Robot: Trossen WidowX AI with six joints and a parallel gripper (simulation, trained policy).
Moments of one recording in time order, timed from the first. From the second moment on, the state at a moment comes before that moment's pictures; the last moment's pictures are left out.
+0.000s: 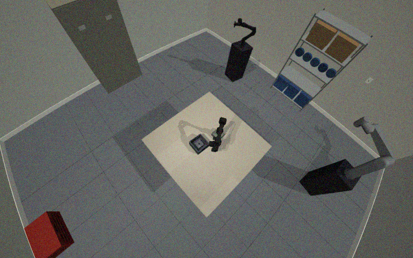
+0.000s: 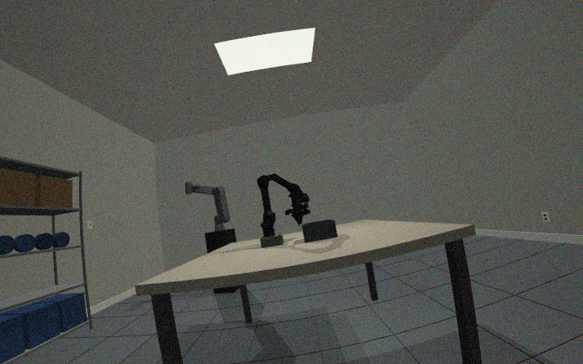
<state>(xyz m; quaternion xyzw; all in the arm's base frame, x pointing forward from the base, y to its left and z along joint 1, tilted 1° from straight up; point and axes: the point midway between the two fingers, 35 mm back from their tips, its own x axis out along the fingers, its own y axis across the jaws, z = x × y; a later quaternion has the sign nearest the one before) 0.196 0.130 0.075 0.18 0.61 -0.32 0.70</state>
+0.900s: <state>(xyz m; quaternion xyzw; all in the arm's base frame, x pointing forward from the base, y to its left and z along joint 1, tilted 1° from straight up) 0.285 0.047 0.108 0.27 0.52 -0.39 0.71</state>
